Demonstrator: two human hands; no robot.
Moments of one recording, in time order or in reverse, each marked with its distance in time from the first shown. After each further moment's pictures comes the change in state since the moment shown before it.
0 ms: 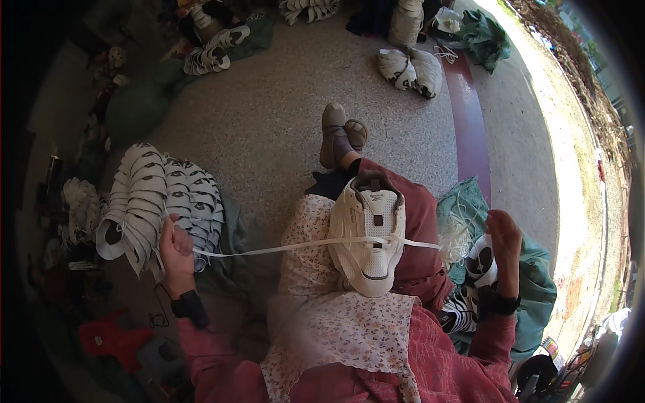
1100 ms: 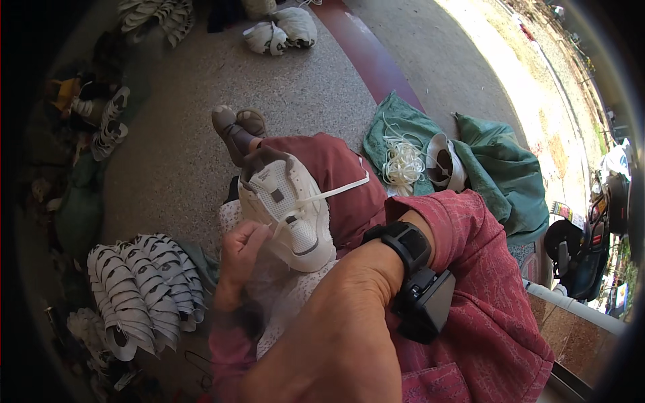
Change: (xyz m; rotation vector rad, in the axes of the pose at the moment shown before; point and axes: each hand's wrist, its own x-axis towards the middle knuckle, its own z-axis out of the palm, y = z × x) left_hand -0.057 -0.141 0.226 0.880 -0.880 -0.165; right_hand -0.056 -0.282 0.049 1.875 -2.072 -0.313
